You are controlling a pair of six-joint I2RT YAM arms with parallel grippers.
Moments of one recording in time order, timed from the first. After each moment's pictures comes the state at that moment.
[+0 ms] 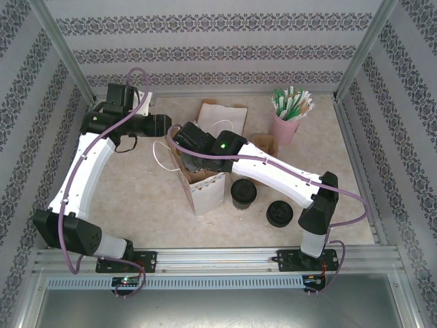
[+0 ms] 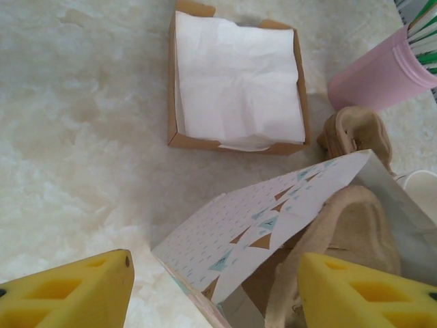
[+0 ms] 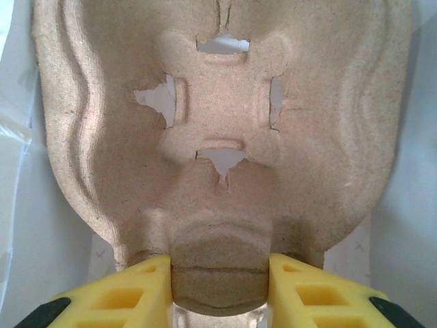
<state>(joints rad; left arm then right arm) -0.15 1.43 1.57 -0.98 0.32 -0.16 1.03 1.82 1.88 -1.05 0.25 0.48</state>
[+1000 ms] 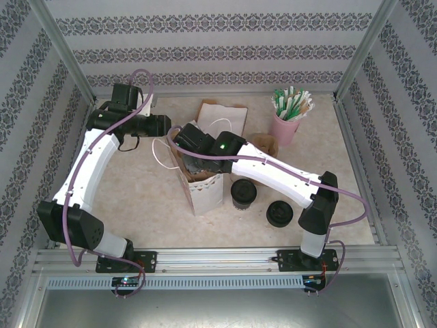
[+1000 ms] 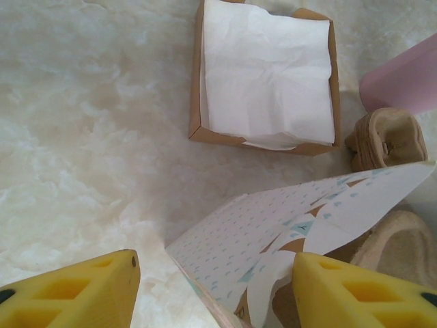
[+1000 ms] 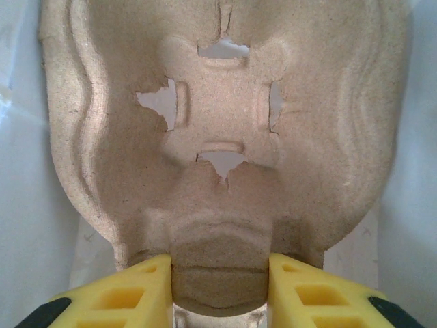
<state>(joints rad) -0.15 1.47 1.56 -0.96 0.27 -0.20 1.03 1.82 1.86 -1.05 0.24 0.48</state>
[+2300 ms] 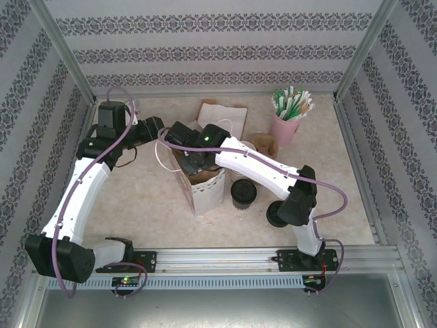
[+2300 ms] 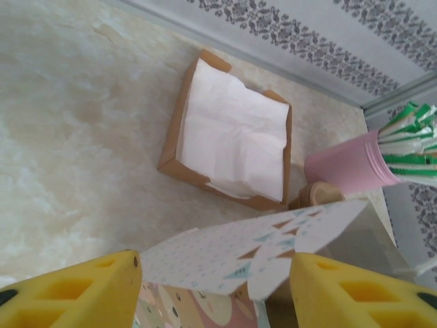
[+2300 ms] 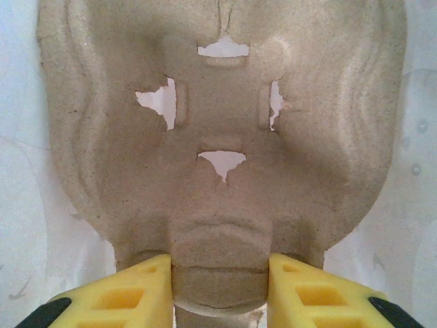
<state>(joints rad) -0.11 1.22 1.25 -0.64 0.29 -0.52 1.01 2.01 2.09 -1.29 0.19 0.47</state>
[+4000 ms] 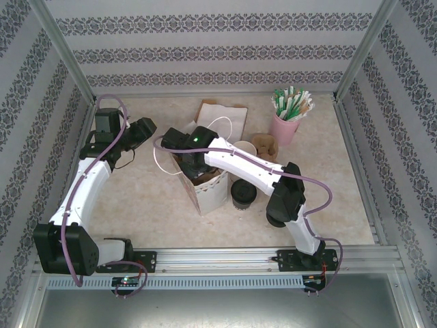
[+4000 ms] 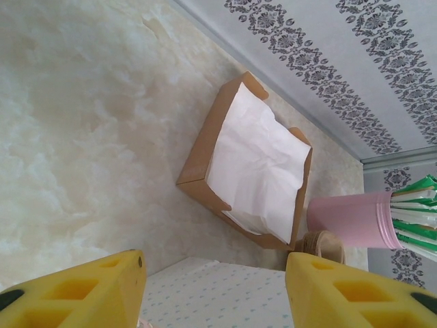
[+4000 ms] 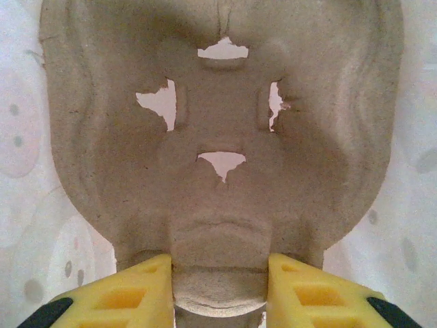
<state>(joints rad) 0.01 1.26 1.08 -0.44 0.36 -0.69 1.00 2.12 2.12 -1.38 0.20 0.44</state>
